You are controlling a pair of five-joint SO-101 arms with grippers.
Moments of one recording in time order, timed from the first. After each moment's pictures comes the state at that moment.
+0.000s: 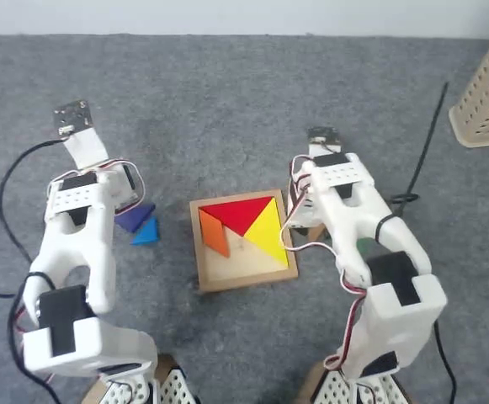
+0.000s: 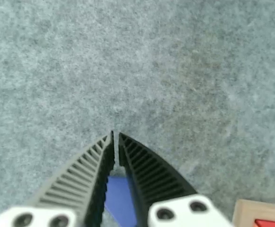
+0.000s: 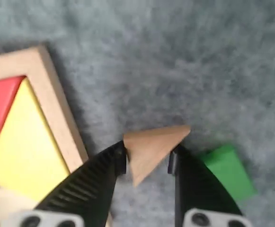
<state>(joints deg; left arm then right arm) -20.0 0.2 37.9 37.3 13.3 -15.7 16.0 18.8 64.5 -15.7</state>
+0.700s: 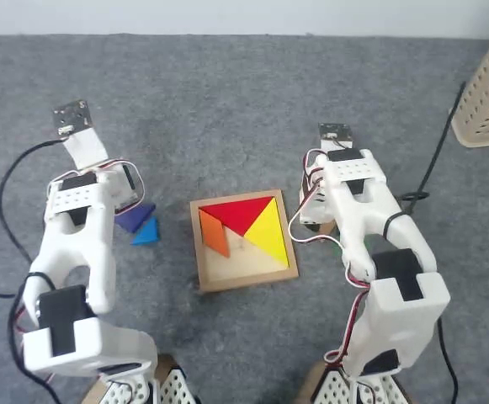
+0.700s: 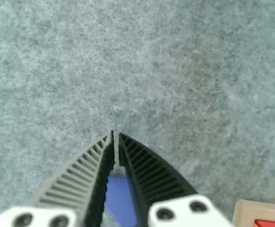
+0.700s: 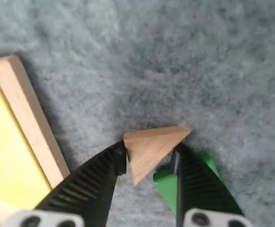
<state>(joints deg) -20.0 0.2 37.9 37.3 13.3 -13.1 16.3 17.1 65.8 -11.3</state>
